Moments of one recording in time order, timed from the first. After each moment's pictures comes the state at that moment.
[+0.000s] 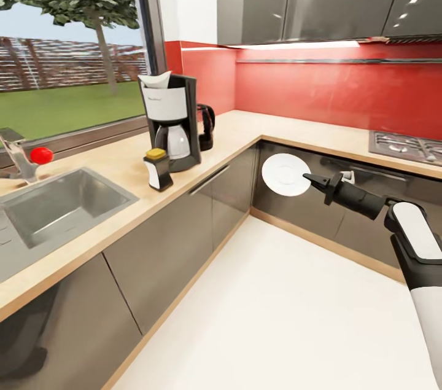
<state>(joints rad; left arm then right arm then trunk) 0.03 0.33 -0.12 -0.10 0.99 -0.04 -0.62 -0.81 -0.36 -0.08 -1.19 -1.39 1.00 0.25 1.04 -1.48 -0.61</state>
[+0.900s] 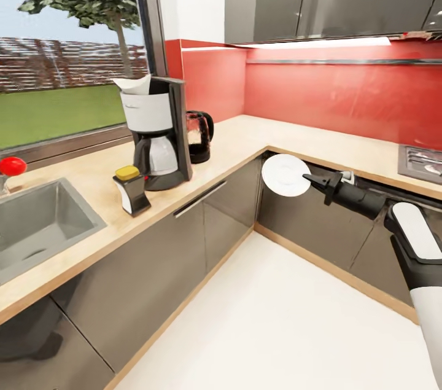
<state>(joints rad) 0.03 0.33 -0.12 -0.10 0.99 -0.04 -0.62 -0.81 -0.36 -0.08 -1.18 -1.39 1.00 0.25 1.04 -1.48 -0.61</state>
